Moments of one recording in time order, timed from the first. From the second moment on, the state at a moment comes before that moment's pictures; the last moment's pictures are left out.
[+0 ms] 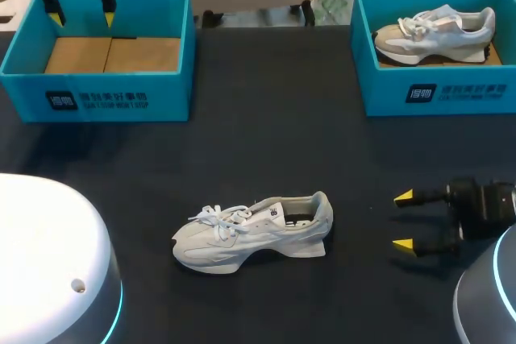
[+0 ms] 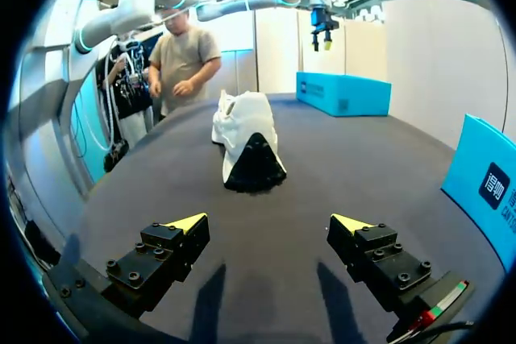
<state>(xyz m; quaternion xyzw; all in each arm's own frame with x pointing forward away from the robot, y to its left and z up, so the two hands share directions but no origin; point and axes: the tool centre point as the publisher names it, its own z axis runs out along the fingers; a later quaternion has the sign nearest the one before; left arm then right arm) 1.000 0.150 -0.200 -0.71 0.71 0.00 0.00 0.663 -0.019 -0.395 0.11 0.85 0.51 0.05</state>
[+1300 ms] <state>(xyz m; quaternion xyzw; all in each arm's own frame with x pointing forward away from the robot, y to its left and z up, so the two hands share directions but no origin) 1.000 0.150 -0.200 -0.71 0.71 0.00 0.00 0.674 0.011 -0.413 0.06 0.85 0.52 0.03</state>
